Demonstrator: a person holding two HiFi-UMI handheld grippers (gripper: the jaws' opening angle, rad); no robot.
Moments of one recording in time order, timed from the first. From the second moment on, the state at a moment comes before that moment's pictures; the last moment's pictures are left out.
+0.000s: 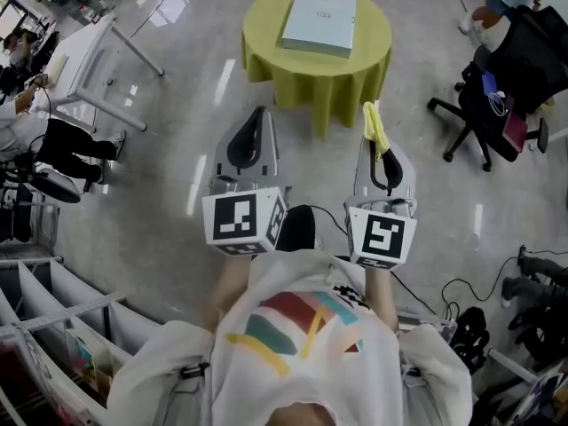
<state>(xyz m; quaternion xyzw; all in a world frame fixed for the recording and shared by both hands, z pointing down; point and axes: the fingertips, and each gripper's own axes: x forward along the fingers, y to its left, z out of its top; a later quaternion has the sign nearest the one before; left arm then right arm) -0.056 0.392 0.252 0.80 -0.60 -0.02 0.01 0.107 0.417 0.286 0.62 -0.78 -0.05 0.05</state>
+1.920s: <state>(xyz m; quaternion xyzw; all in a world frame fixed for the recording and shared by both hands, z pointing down) -0.052 -0.165 0.264 0.83 -0.55 0.00 0.06 0.128 -0.088 0.275 0.68 -0.72 -0.06 0.11</state>
